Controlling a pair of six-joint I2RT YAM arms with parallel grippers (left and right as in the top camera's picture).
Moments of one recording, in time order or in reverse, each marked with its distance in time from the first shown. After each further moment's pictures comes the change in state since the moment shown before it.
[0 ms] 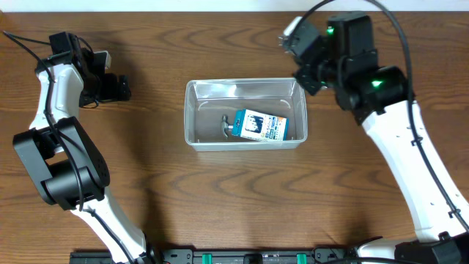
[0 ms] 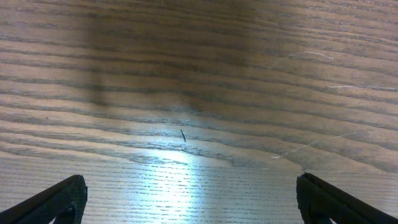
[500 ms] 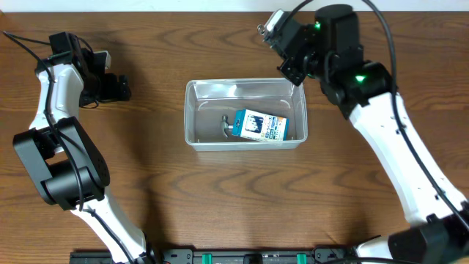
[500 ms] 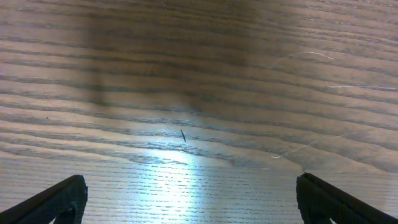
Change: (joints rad) left arm 0.000 0.000 0.000 0.000 0.000 0.000; right arm 0.020 0.083 0.001 0.147 -0.111 -0.032
